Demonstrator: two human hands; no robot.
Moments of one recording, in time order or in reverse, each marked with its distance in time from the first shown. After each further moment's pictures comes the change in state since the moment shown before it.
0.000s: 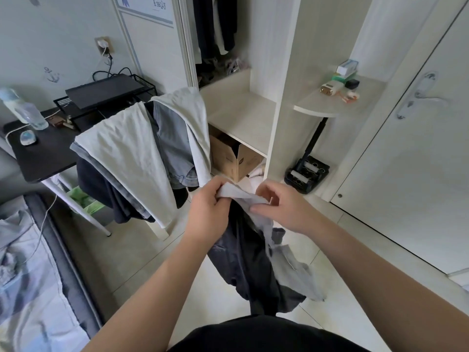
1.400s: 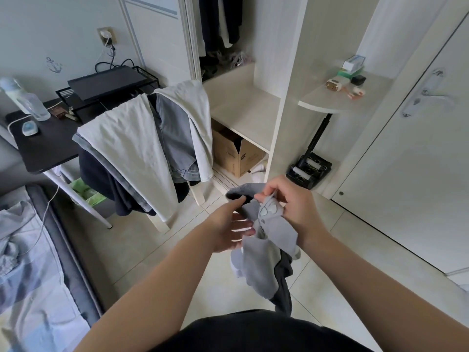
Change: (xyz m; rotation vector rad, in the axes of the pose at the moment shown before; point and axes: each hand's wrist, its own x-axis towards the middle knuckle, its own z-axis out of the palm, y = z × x) left_hand 0.007 -0.063 0.031 -0.544 -0.432 -1.142; right_hand -0.029 -0.021 0.020 0.119 0.317 -0.205
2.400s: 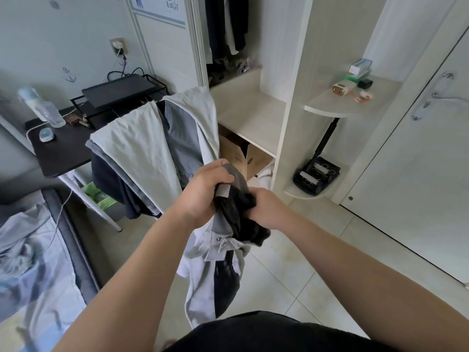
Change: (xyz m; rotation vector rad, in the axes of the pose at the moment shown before) left_hand -0.094 0.061 0.006 -0.012 -0.128 0.715; right_hand 0.048 0.039 0.047 -0.206 -0.439 0.304
